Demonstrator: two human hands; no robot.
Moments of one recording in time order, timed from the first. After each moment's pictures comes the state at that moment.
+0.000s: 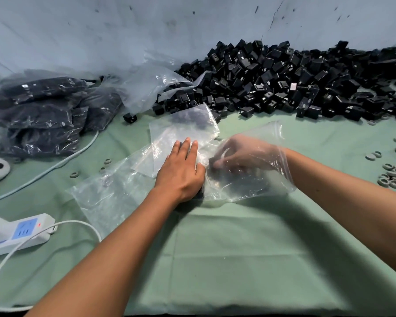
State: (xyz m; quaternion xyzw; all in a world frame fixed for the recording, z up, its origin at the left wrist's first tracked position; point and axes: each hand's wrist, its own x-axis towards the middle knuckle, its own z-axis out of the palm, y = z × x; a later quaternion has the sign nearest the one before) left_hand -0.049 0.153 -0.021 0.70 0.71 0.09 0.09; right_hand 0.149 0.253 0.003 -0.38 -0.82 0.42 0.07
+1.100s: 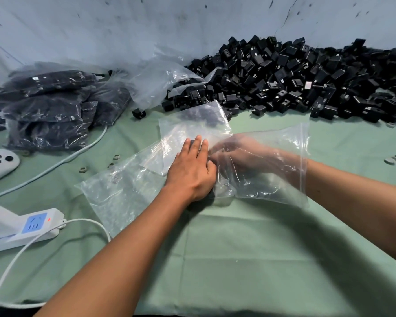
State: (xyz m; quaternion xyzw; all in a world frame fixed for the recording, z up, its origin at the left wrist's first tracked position) left_hand -0.049 0.157 -0.024 0.69 0.71 0.09 0.09; right_hand 0.117 0.252 -0.013 -0.37 -0.82 0.42 0.15
